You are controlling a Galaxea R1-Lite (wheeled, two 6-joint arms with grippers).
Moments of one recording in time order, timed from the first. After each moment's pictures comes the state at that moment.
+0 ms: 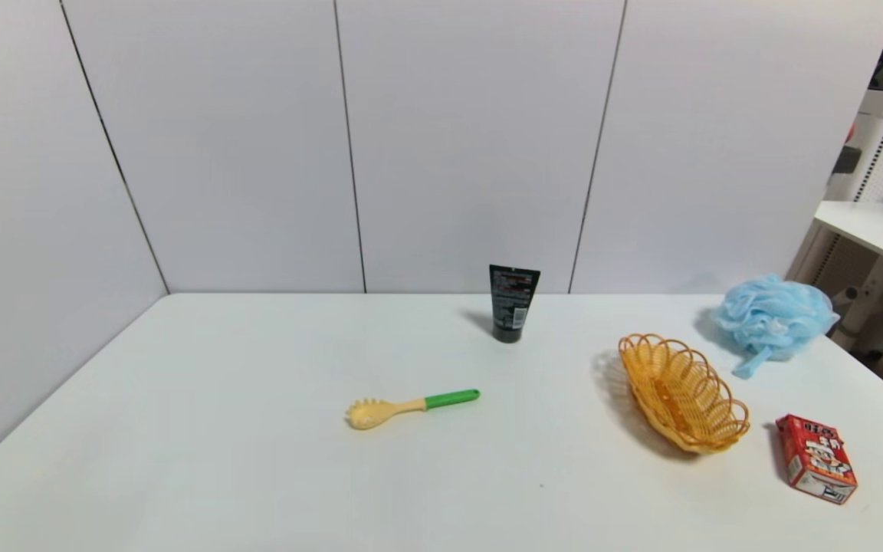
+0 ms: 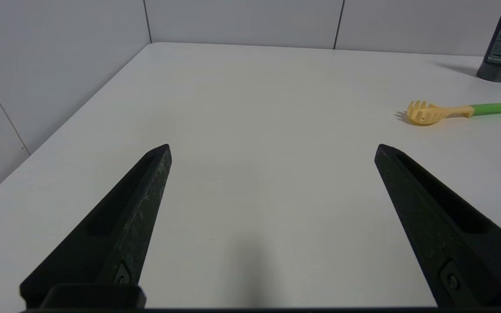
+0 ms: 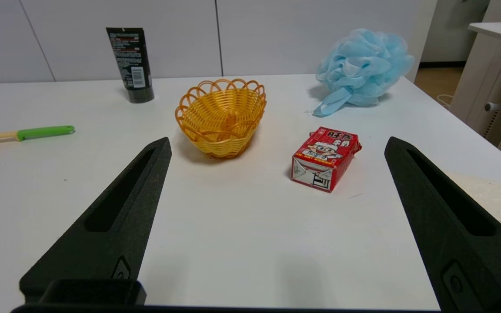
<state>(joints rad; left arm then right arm) 0.00 0.00 0.00 -0.03 0.03 -0.05 0.00 0.00 0.00 -0.08 0.00 0.03</state>
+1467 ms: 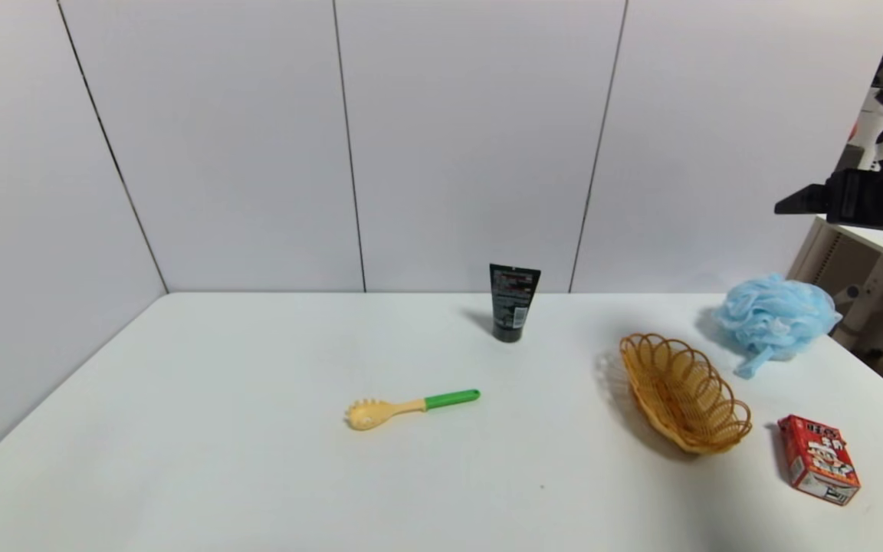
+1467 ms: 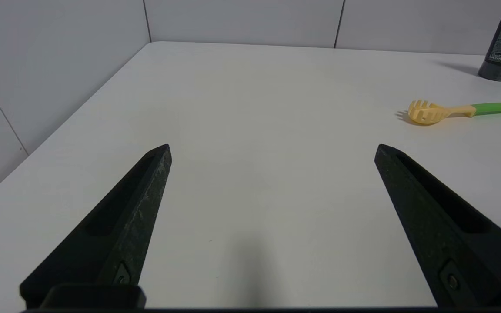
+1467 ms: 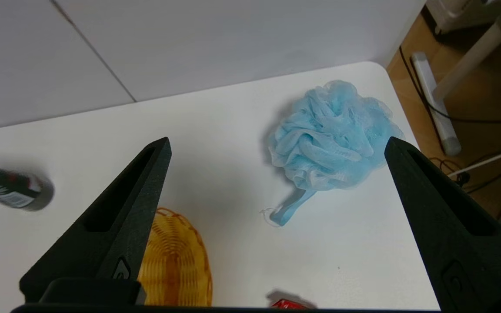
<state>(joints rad) 0.00 0.00 0.00 -0.03 0.03 -0.05 -0.18 1.69 -1.46 0.28 -0.01 0.03</state>
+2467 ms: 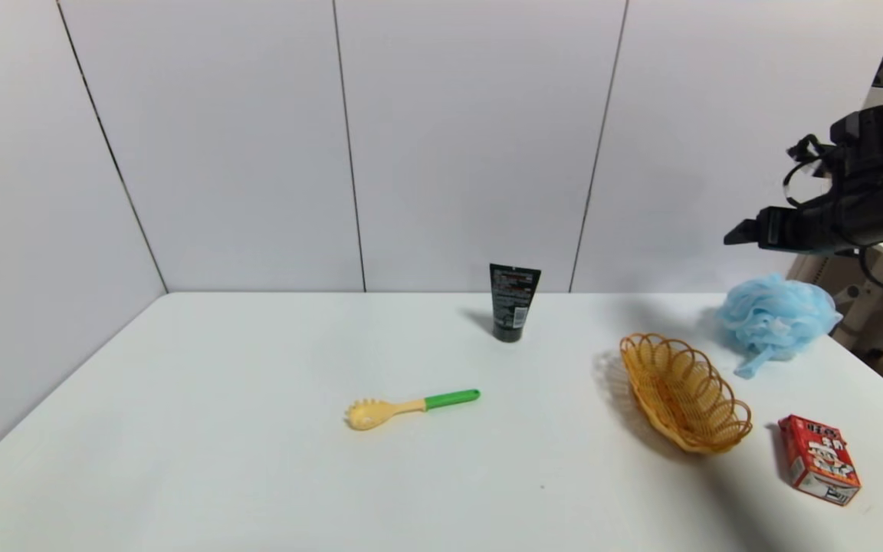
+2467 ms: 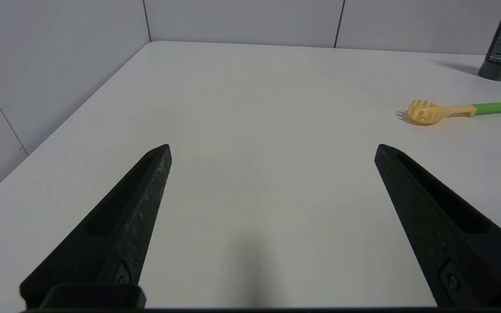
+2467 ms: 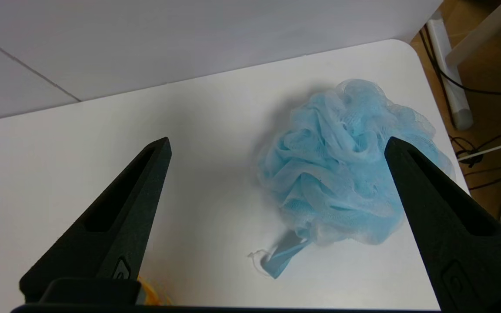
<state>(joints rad) 0.00 0.00 0.00 -0.03 0.03 -0.05 -0.19 2.02 -1.67 0.28 -0.02 0.02</state>
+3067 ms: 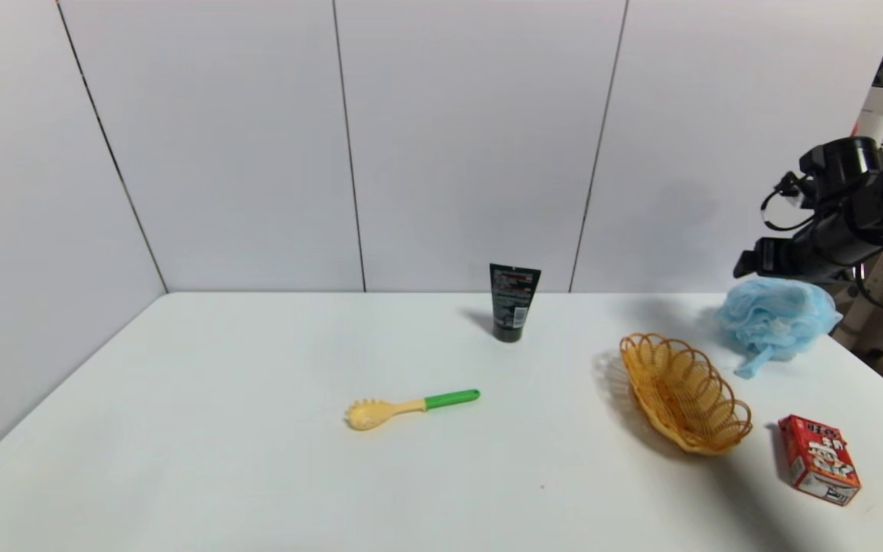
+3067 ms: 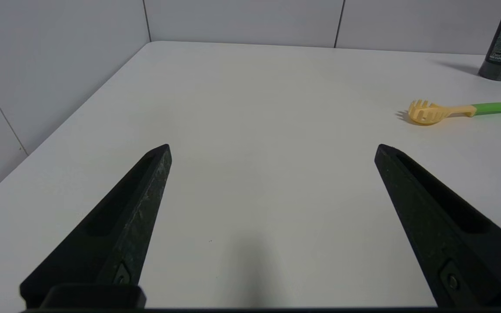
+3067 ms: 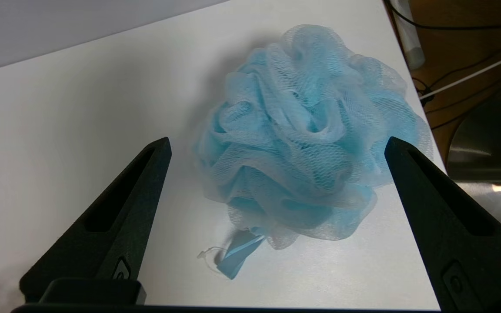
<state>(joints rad) 0.00 0.00 0.00 -0.03 0.03 -0.05 -0.20 2.13 -1.76 0.43 -0.19 0.03</state>
